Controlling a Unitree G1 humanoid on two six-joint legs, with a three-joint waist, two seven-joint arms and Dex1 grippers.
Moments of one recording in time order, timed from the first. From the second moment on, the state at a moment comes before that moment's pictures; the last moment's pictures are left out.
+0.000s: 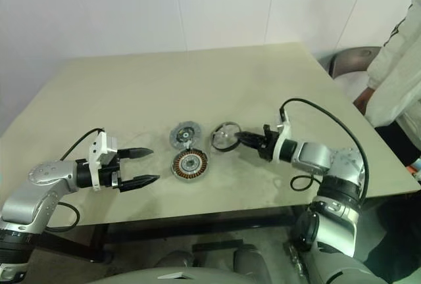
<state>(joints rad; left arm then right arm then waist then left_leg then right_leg) -0.06 0.73 0.05 -0.15 -0.49 0.36 -1.13 -0.56 -0.28 -0.57 0.31 1.27 1.61 0.07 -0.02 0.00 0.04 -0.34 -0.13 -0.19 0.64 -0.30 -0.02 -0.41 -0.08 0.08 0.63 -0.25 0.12</state>
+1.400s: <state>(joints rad) 0.00 0.72 0.06 -0.16 -0.49 0.34 -1.12 -0.53 -0.15 -0.28 0.31 1.49 1.51 -0.19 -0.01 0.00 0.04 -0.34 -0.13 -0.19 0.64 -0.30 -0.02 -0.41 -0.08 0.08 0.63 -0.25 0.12</state>
